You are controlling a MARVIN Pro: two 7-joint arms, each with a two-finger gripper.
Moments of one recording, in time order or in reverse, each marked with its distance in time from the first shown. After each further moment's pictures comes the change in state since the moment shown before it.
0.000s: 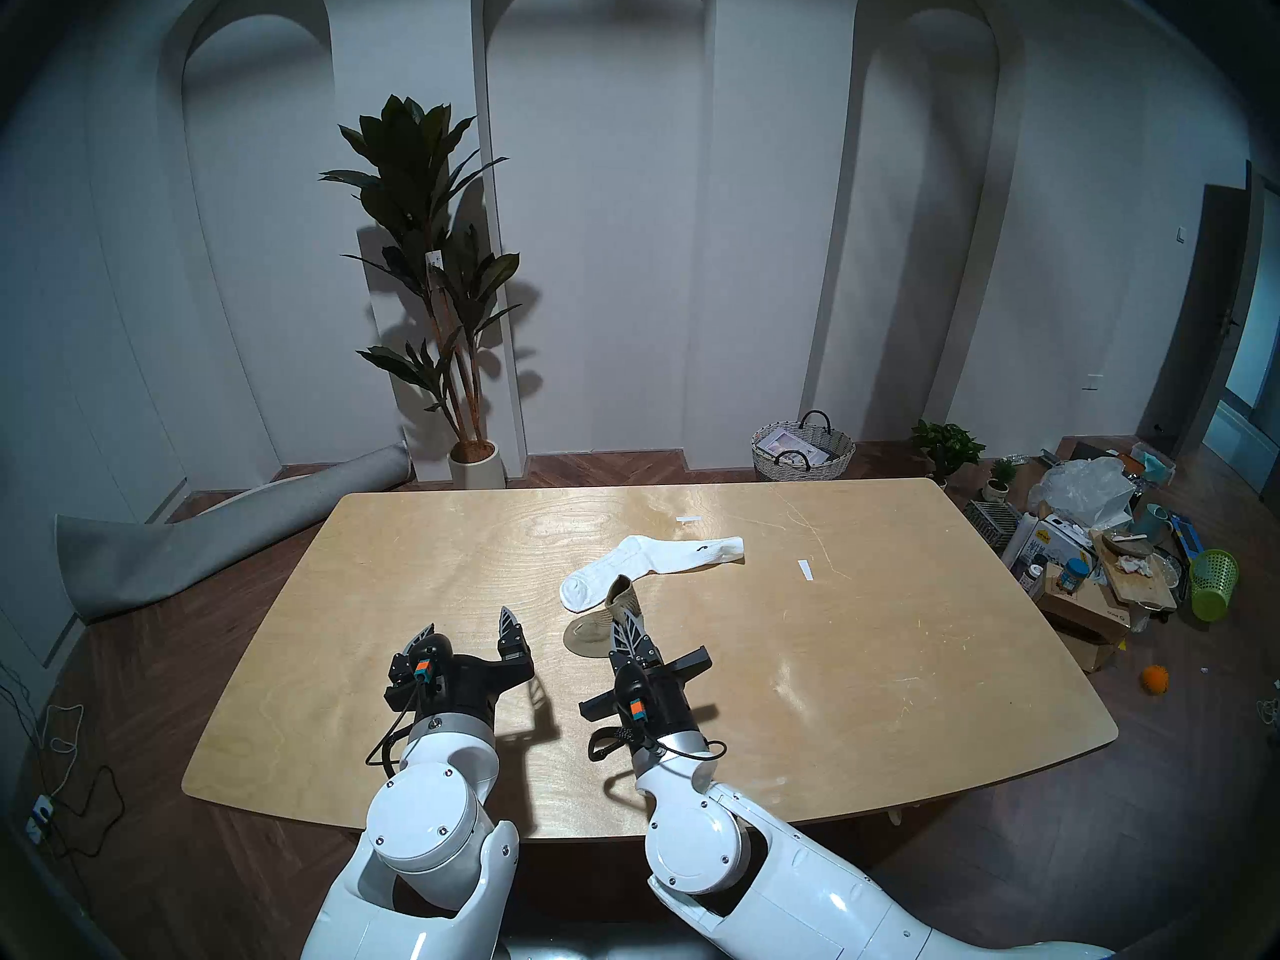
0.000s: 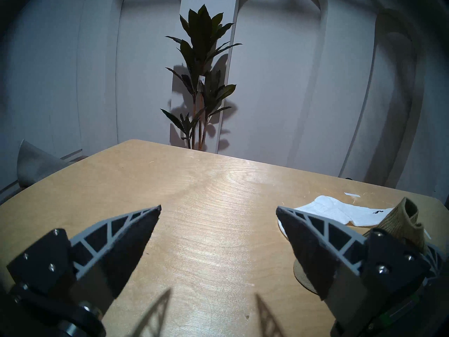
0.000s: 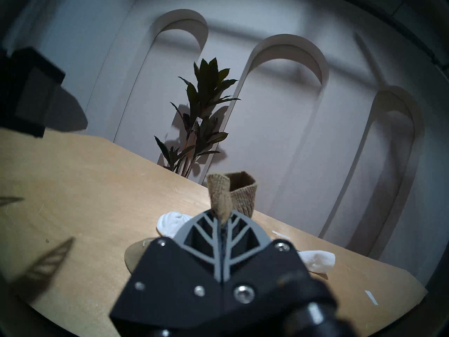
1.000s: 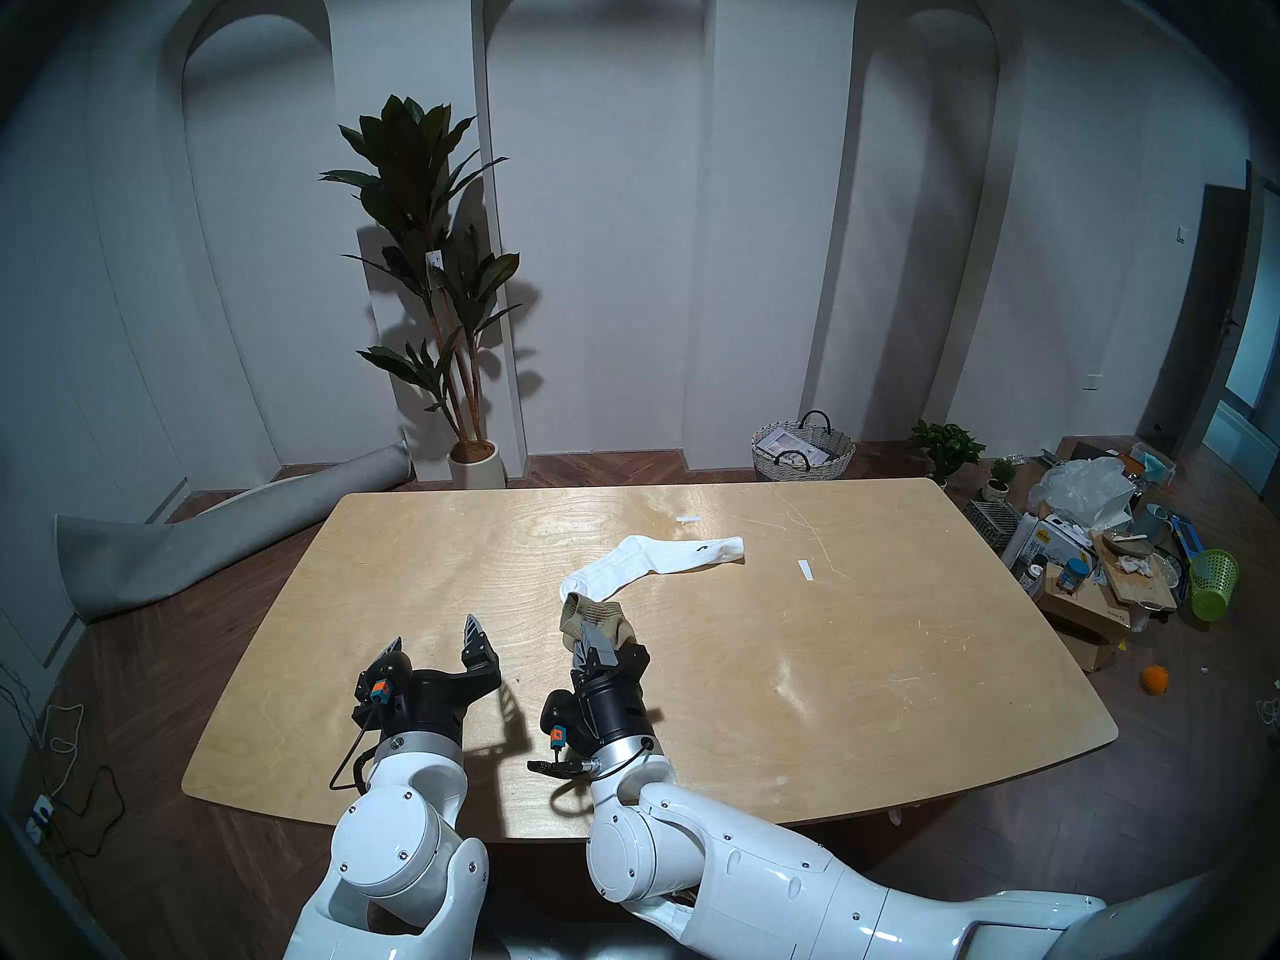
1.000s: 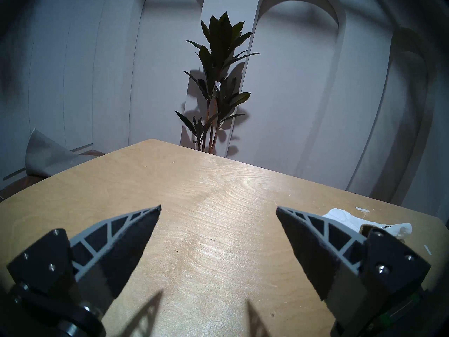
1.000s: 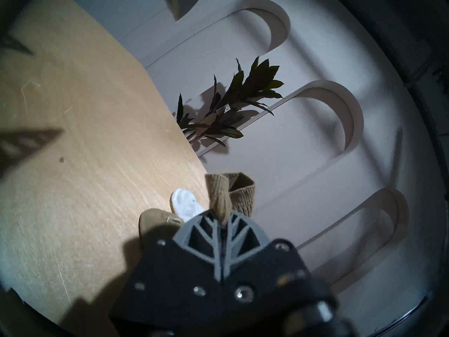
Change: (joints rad) left arm 0.067 0.000 -0.063 -0.034 -0.070 -0.070 -0.023; right arm 0.188 -0.022 -0.256 0.106 -0.220 0.492 -0.063
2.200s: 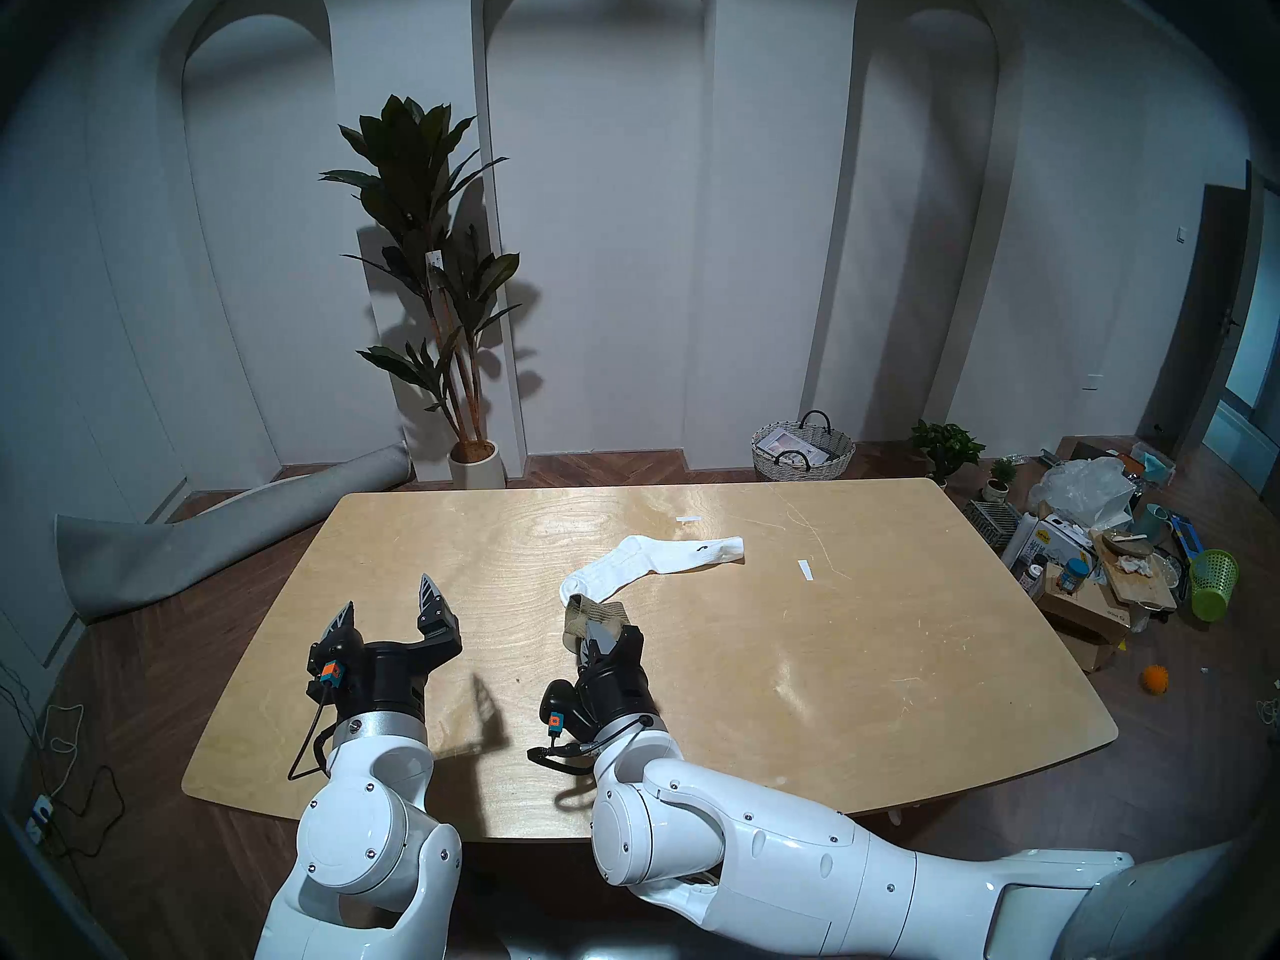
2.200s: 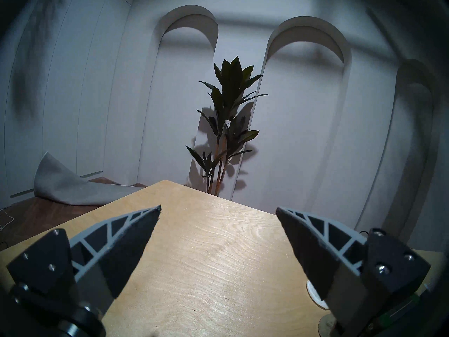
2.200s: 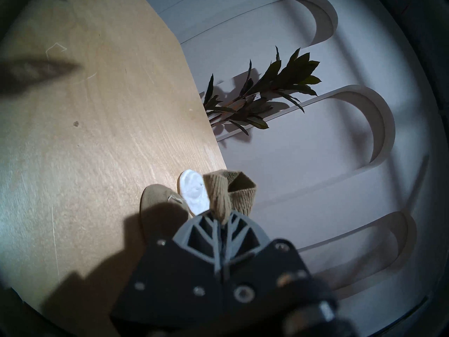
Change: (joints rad) left arm 0.007 0.003 -0.049 -0.075 0.023 -0.092 0.012; right arm 0.096 0.107 -0.079 -0.183 0.037 0.250 0.232
